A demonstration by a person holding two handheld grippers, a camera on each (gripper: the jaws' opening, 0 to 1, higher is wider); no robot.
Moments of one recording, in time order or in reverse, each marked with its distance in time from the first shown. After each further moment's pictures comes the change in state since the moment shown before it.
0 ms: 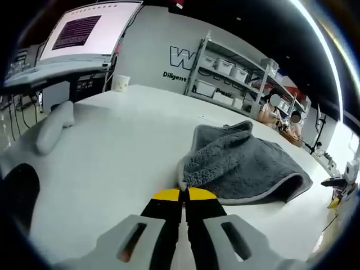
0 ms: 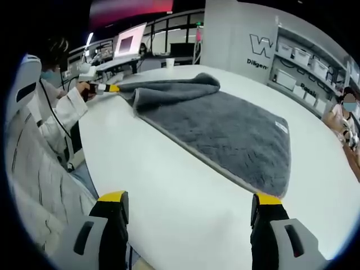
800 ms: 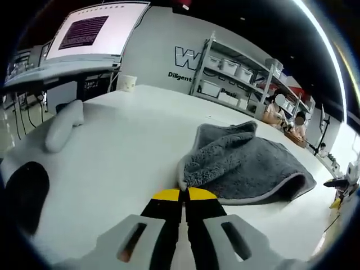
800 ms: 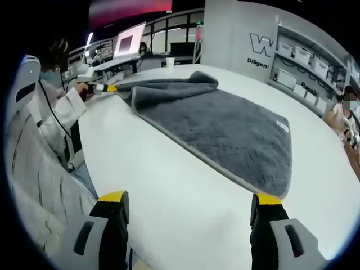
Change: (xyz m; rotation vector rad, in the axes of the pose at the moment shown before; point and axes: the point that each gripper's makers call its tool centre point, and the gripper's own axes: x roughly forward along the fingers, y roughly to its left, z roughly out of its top) left arm -0.007 0.013 -0.001 -0.007 -0.001 0.037; right arm 0.002 0.000 0.000 0.003 0.003 0.007
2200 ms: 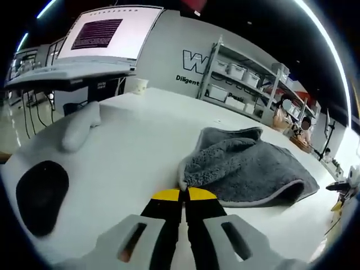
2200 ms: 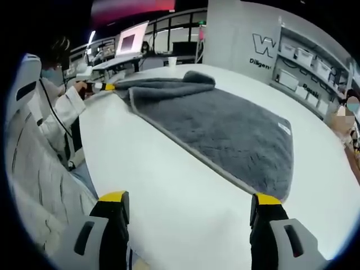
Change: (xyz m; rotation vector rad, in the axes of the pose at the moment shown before) left arm -0.015 0.025 0.005 -0.026 -0.027 0.052; right arm 0.002 0.001 0.002 -0.014 0.006 0.005
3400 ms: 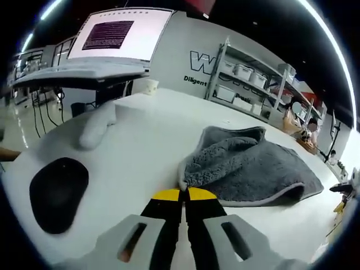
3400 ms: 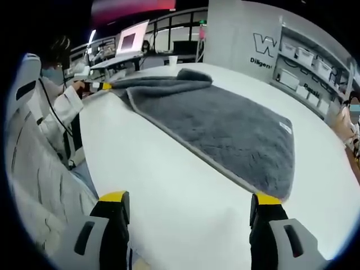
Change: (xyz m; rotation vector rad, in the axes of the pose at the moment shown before) left arm -0.014 0.024 -0.001 -0.011 -0.006 0.058; right arm 0.002 0.002 -0.002 -0.004 0.008 0.004
